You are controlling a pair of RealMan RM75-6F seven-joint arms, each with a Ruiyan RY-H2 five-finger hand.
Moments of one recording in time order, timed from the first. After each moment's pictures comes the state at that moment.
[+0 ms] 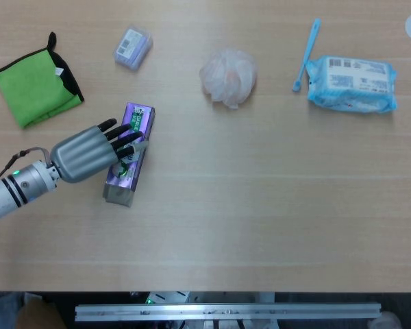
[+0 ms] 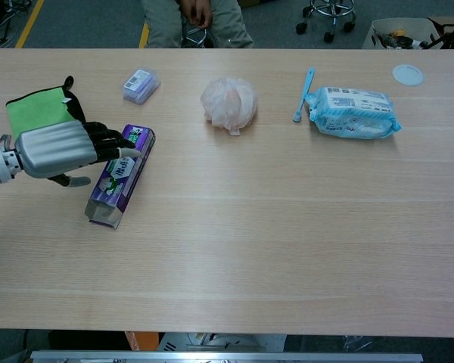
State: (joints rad) left arm -0.65 -1.64 0.23 -0.55 2.02 1.31 -0.24; right arm 0.00 -0.92 0.01 -1.78 -1.56 1.53 -0.01
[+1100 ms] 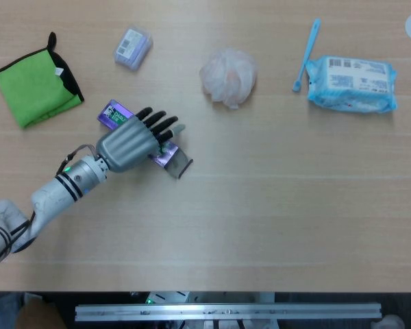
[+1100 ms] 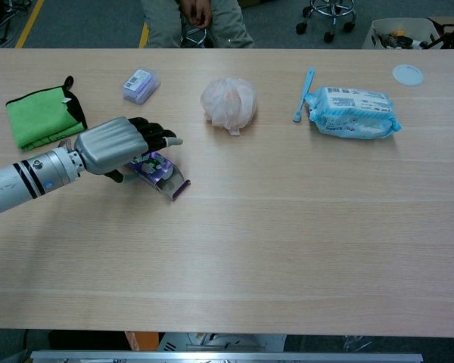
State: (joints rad) left arm -0.72 -1.75 0.13 -0.74 1.78 1.09 -0.05; right arm -0.02 -0.91 0.01 -1.74 -1.57 1.56 0.06
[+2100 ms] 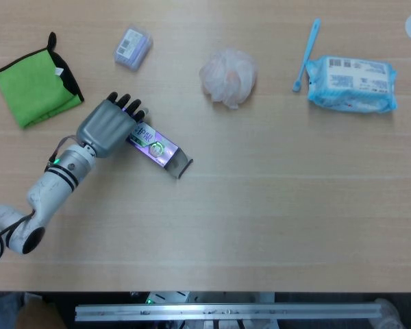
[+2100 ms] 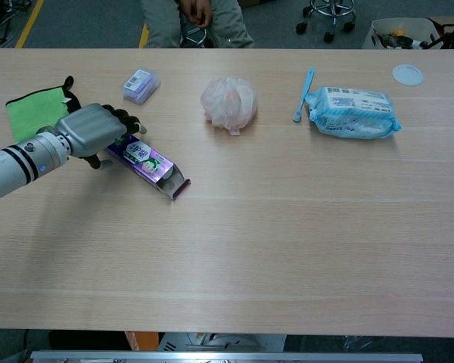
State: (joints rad) left arm -0.72 -1.62 -0.01 -1.06 1.43 0.80 0.38; right arm -0.04 -0.91 0.01 -1.73 -1.58 1.58 0.07
